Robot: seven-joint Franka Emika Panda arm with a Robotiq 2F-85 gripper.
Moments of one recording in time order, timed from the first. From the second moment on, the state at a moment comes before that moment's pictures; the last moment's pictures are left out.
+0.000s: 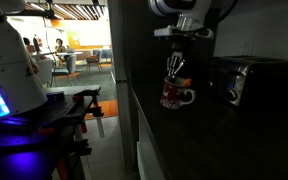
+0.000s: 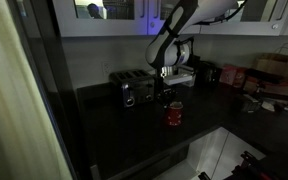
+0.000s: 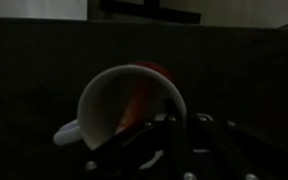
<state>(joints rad) 0.04 0.46 0.02 -2.04 -0.01 2.24 -0.06</state>
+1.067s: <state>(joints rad) 0.00 0.44 0.03 -2.05 0.01 2.28 -0.09</state>
